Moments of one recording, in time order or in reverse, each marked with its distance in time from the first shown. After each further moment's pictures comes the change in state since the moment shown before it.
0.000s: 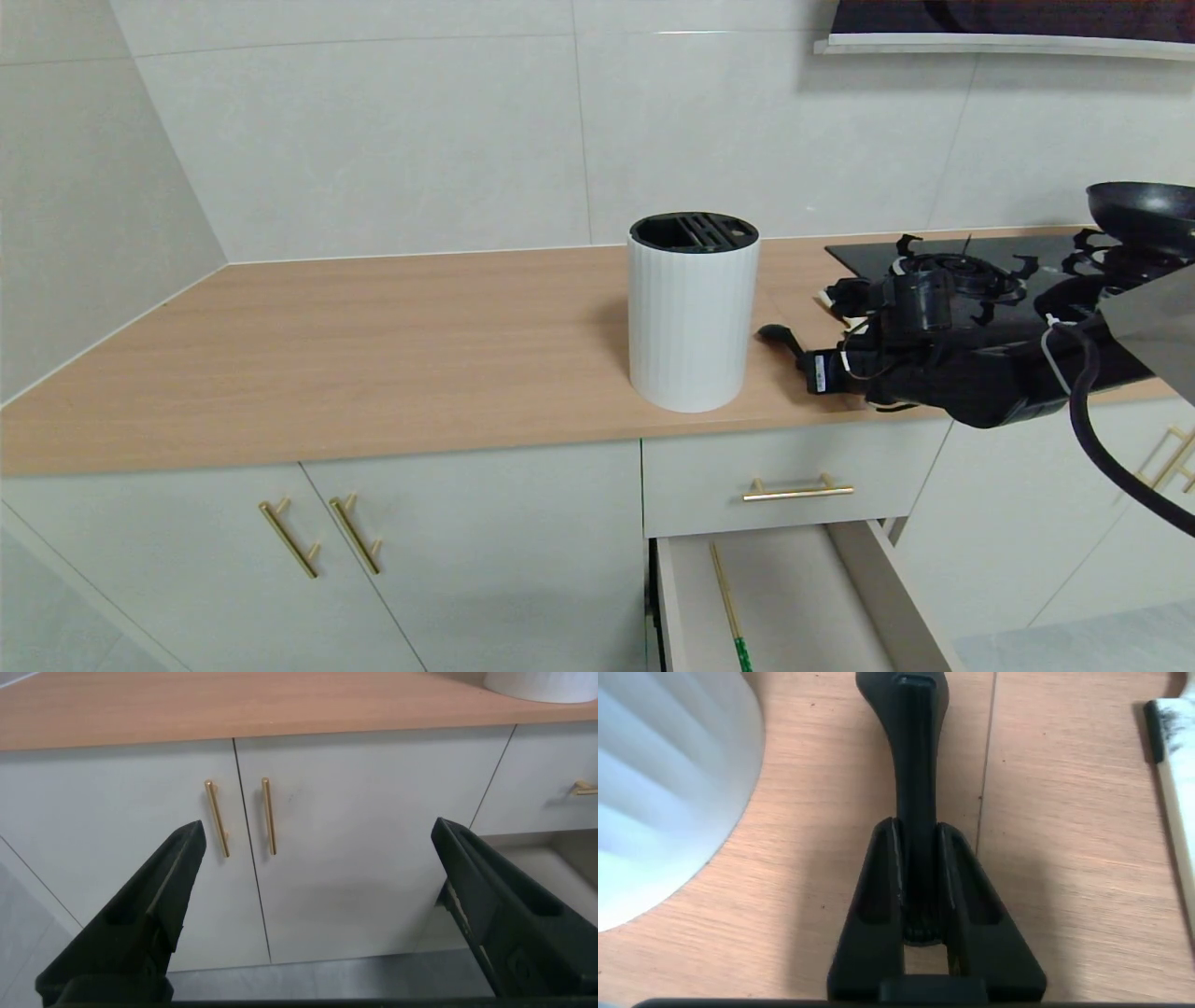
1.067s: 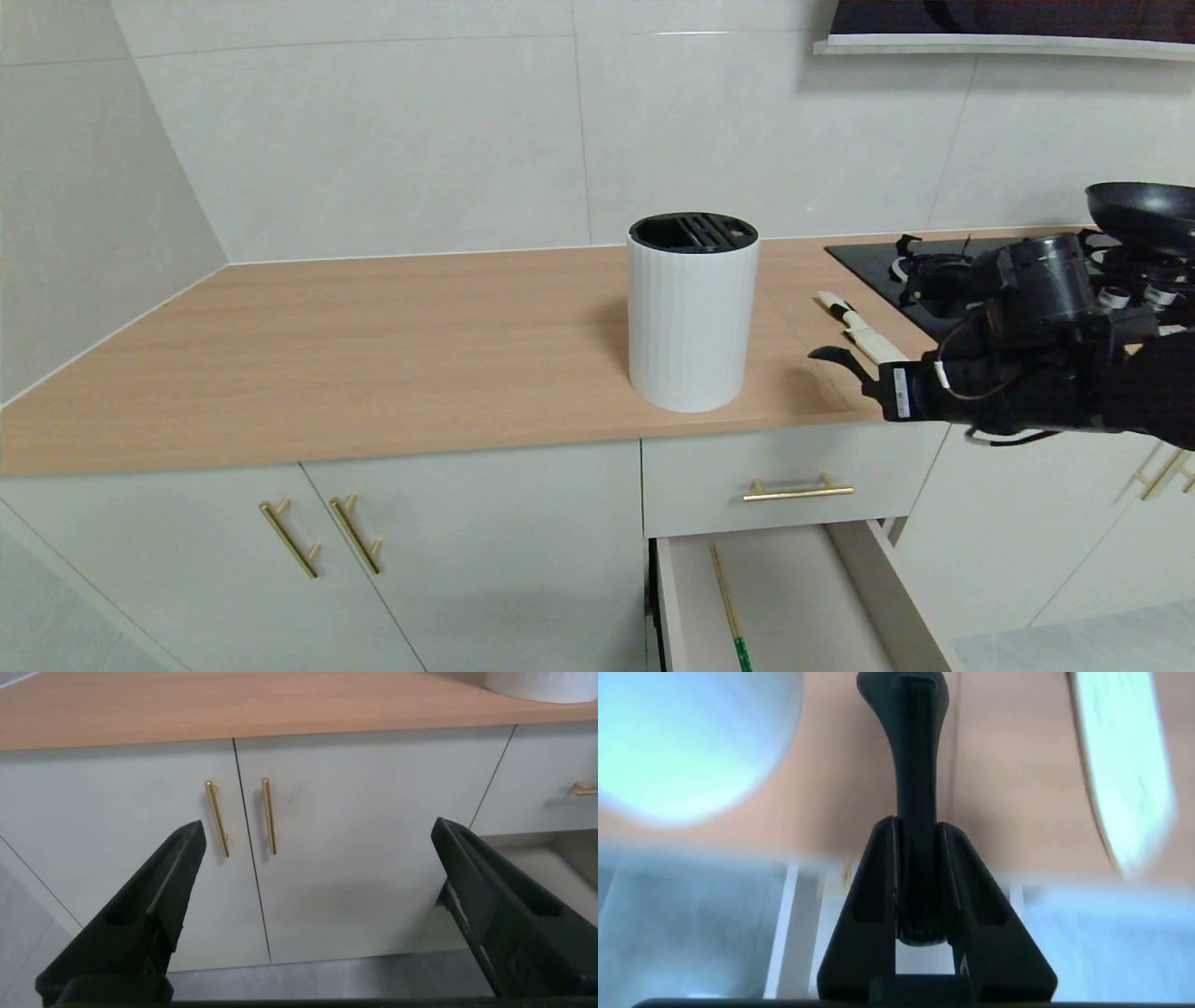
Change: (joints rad) left arm 0.000 0.000 0.000 0.000 0.000 0.000; right arm 0.070 -0.446 0.294 0.304 -0.114 0.103
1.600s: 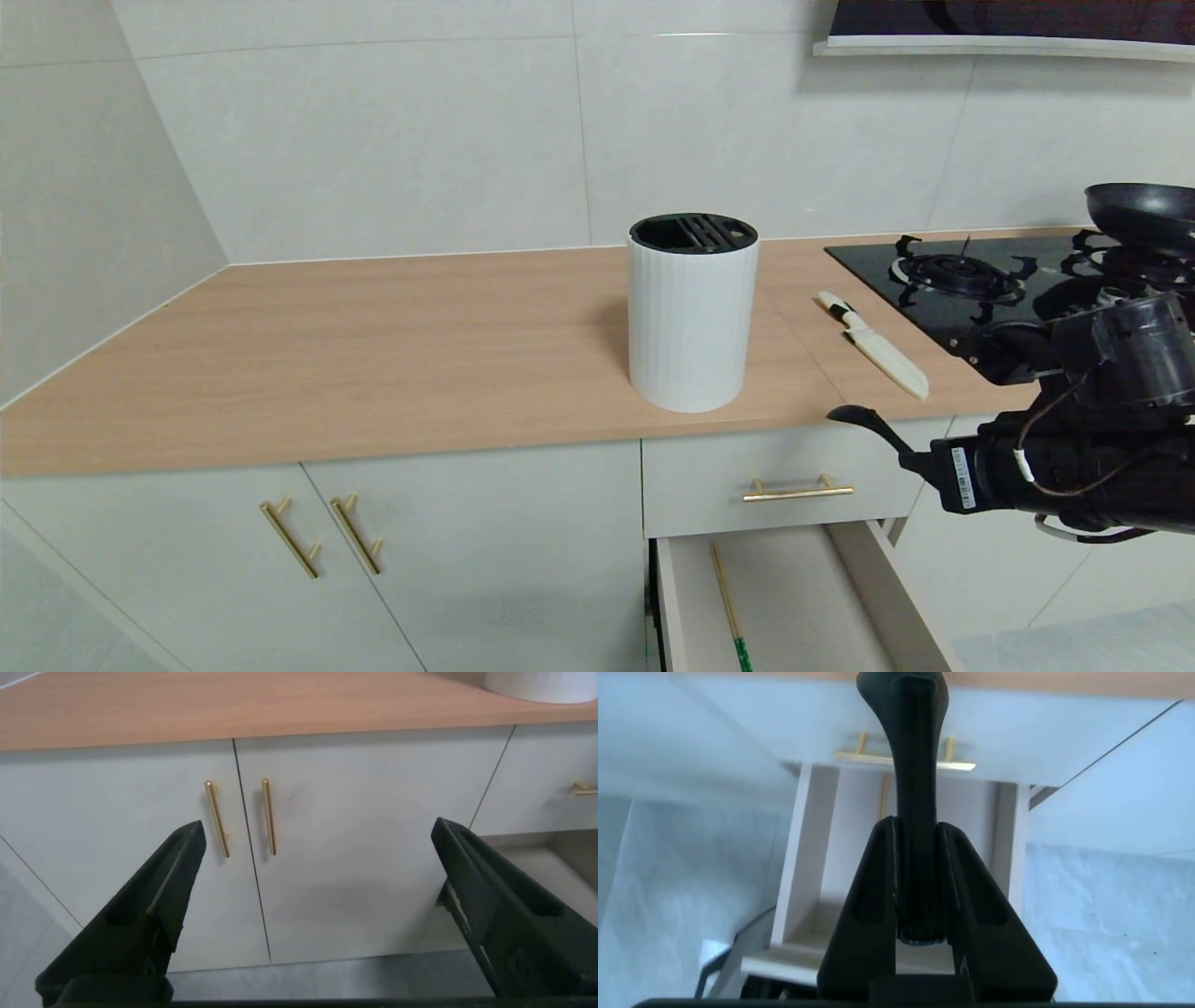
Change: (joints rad) left arm 0.000 0.000 -0.001 0.000 0.000 0.000; right arm 0.060 -0.196 0.254 0.007 0.003 0.002
